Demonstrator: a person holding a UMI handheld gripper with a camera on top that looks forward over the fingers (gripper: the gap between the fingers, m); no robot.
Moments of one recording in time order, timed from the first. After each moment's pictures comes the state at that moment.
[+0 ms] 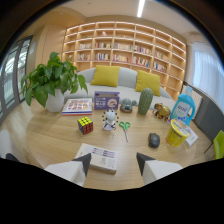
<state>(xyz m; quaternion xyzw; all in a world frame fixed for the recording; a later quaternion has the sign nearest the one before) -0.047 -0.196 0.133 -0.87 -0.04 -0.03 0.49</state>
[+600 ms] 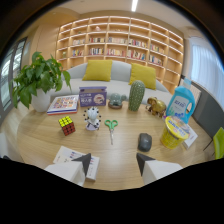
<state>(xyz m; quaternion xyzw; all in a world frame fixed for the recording) 0.017 -0.153 0.112 -0.89 -0.02 -0.04 0.46</state>
